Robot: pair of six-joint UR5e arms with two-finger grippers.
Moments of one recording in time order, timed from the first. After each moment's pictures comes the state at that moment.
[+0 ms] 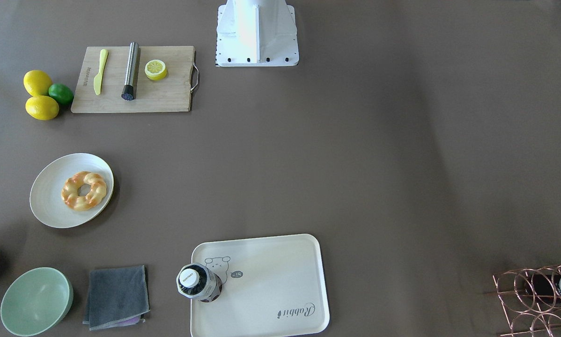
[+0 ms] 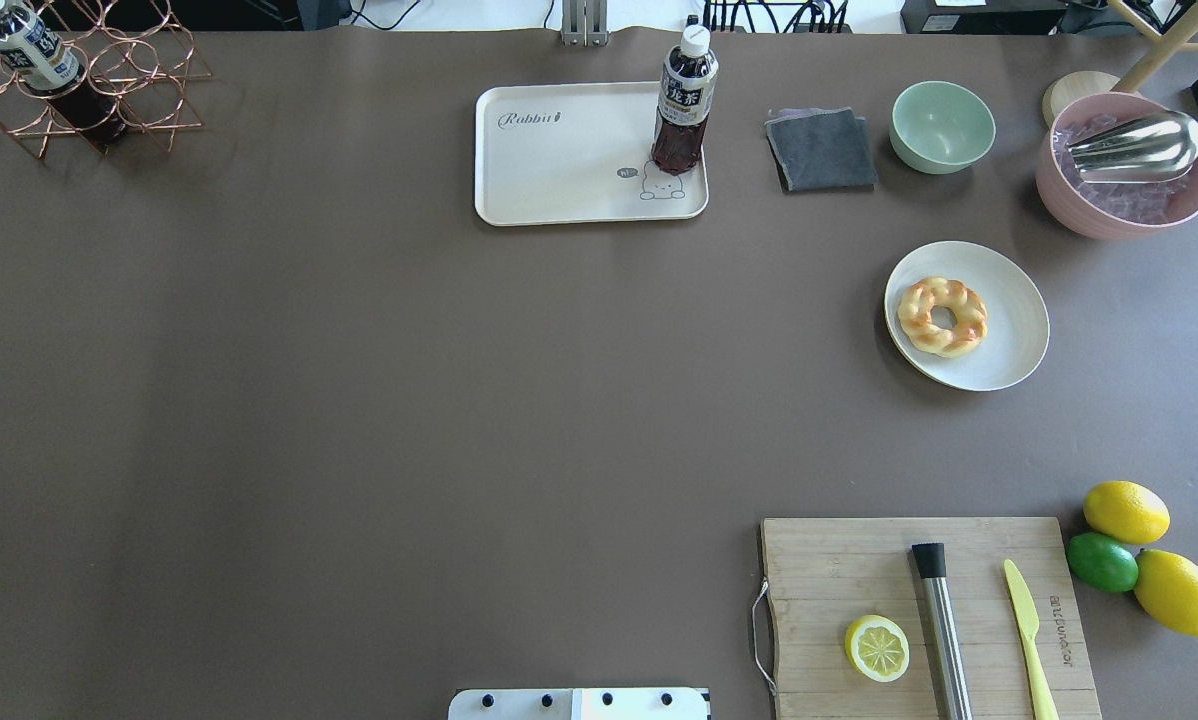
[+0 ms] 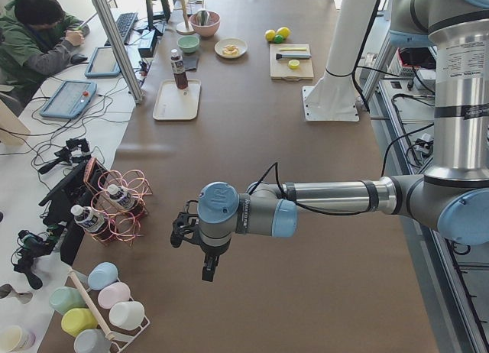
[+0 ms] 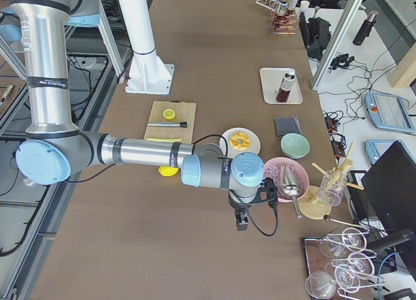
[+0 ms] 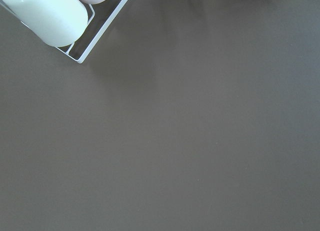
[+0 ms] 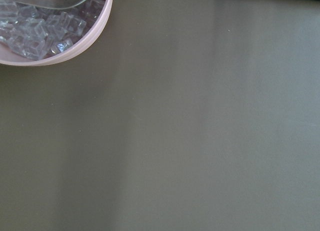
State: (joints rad) left arm -1.66 -1.49 -1.61 -1.73 -2.32 0.11; right arm 1.64 -1.55 1.53 -1.58 2.34 -0.20
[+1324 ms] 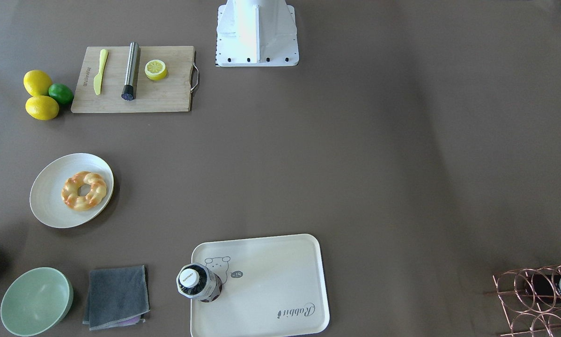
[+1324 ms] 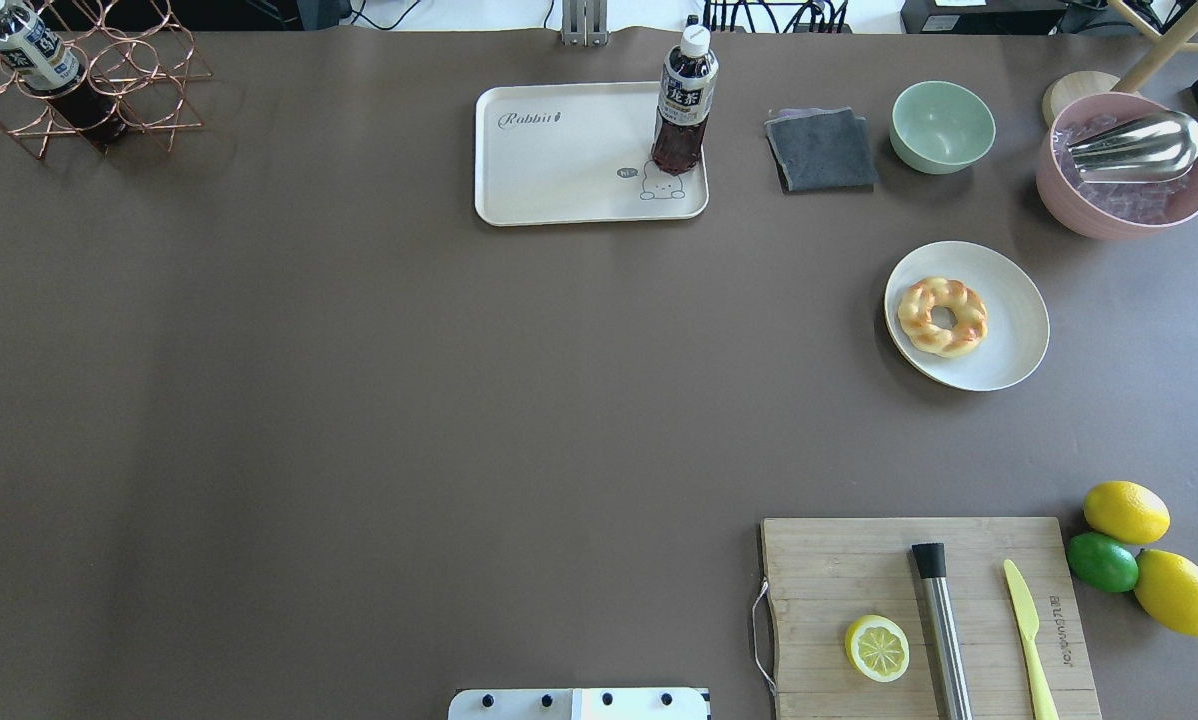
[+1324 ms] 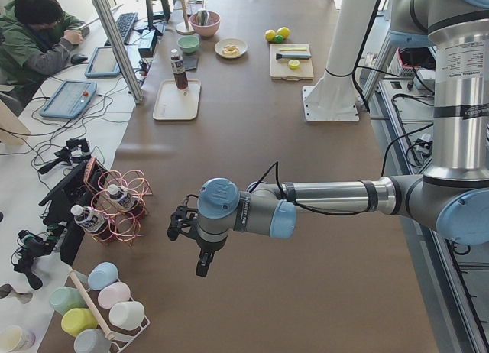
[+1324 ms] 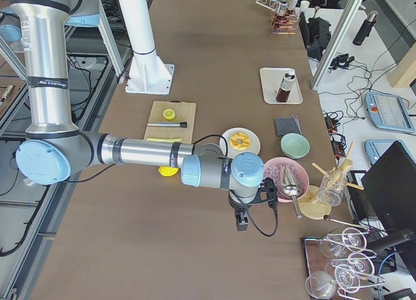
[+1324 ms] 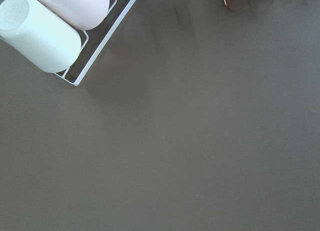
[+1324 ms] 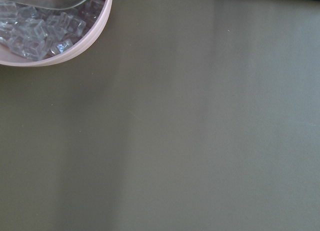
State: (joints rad) left arm -1.65 -1.49 -1.61 -1.81 -2.32 0.10; right arm 1.64 -1.55 1.53 -1.58 2.34 -0.19
